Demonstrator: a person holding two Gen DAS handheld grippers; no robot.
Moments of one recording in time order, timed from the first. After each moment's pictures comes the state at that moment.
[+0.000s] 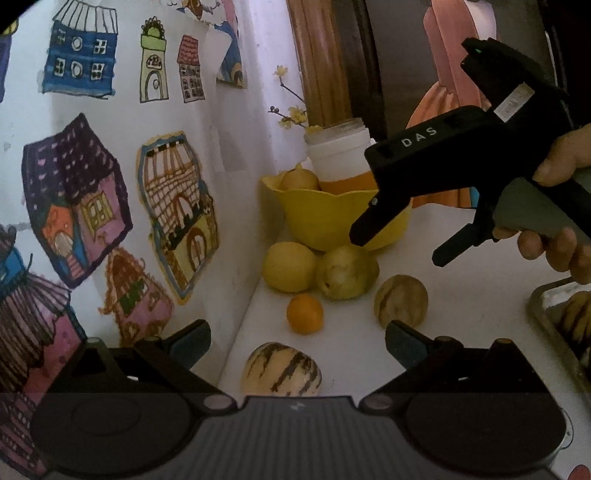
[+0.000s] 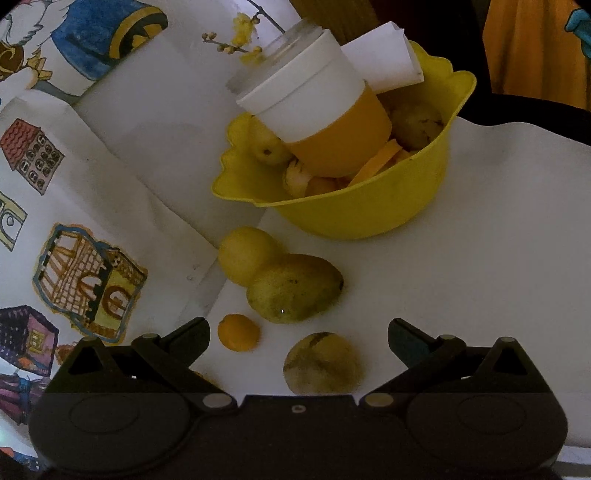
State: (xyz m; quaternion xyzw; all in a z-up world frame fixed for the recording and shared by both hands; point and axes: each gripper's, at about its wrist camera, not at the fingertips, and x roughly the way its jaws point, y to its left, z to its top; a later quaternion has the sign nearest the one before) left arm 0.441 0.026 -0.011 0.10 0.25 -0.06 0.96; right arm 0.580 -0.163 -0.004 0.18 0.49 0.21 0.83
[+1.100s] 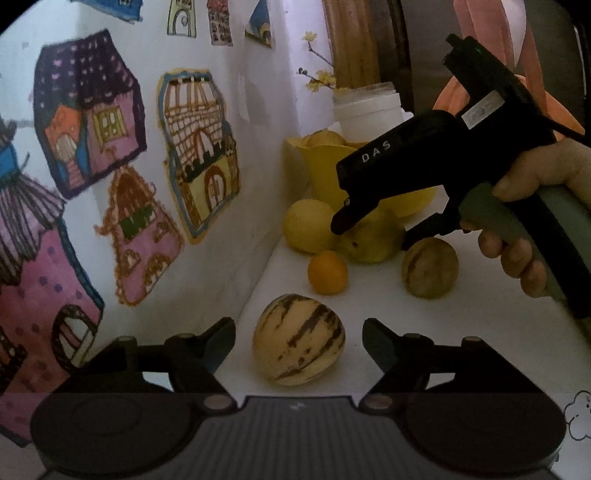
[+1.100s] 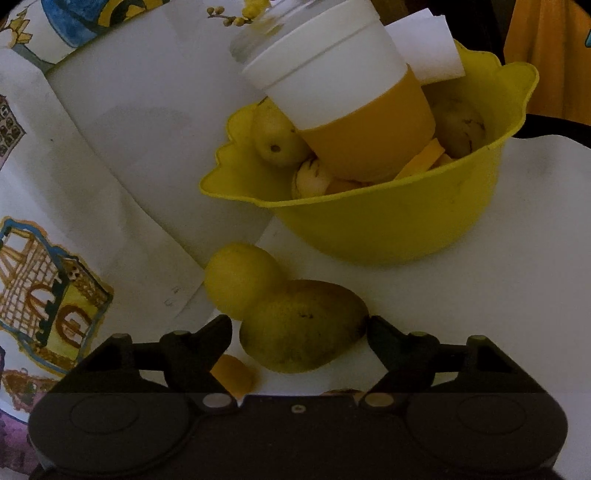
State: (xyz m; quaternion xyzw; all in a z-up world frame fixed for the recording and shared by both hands) left arm 0.447 0.036 -0.039 0.08 0.29 -0.02 0.95; right arm 0.600 -0.119 -0.039 0.17 0.45 0.20 0.86
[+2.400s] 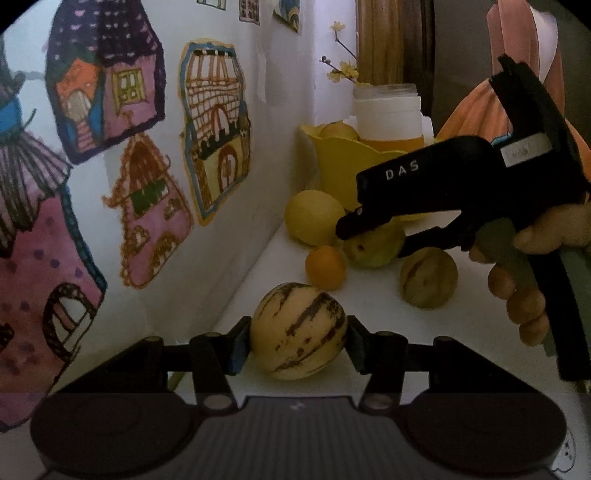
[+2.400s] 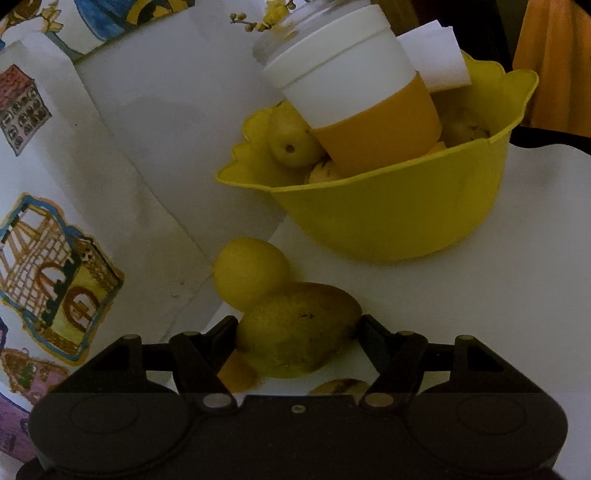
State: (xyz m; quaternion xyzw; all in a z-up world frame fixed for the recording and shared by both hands) left arm 0.447 0.044 -0.035 0.01 0.31 -0.01 0.95; right arm 0.584 -0.125 -0.046 0.16 0.42 0.22 0.87
